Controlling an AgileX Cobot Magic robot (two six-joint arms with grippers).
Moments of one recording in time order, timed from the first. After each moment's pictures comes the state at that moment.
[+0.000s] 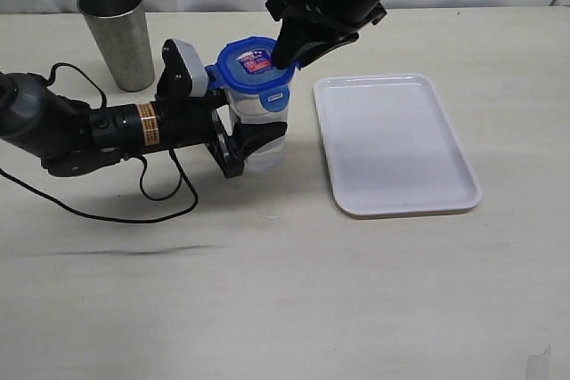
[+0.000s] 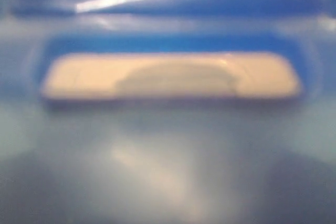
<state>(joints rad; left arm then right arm) -0.33 2.22 -0.95 0.93 -1.12 -0.24 0.35 2.05 -1.81 0.54 1.20 -0.36</state>
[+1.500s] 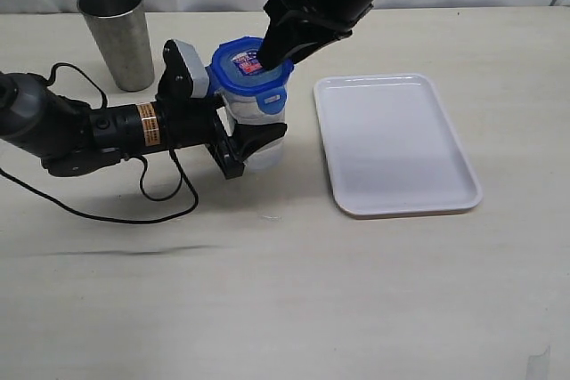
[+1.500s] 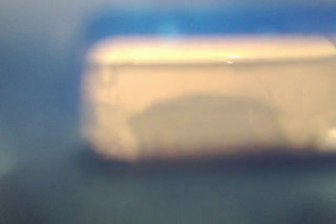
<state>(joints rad) -0.33 2.22 -0.95 0.93 -1.11 -0.24 0.35 2.03 -1.80 0.60 1.21 -0.51</state>
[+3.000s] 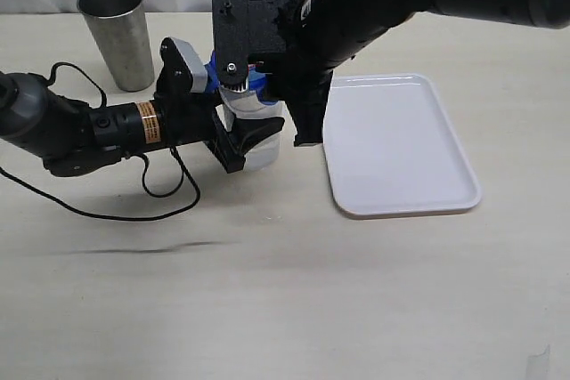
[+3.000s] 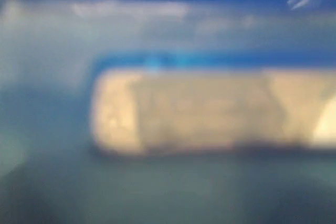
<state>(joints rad) -0.33 2.22 -0.95 0.89 -1.09 -0.26 0.66 1.78 -1.34 -0.04 0.63 -1.04</state>
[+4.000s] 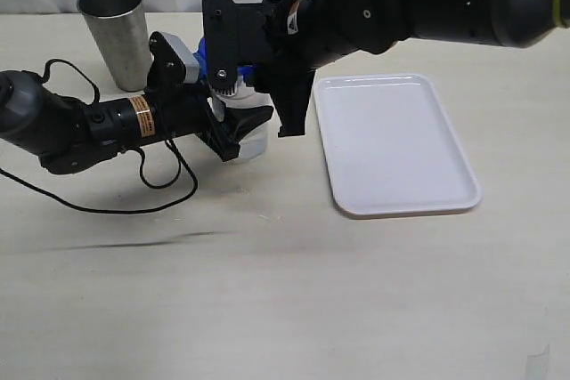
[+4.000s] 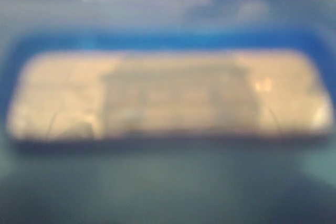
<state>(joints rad) -0.32 2.22 -0.95 0.83 -1.06 -0.26 0.67 1.85 -1.31 -0.13 0.43 -0.98</state>
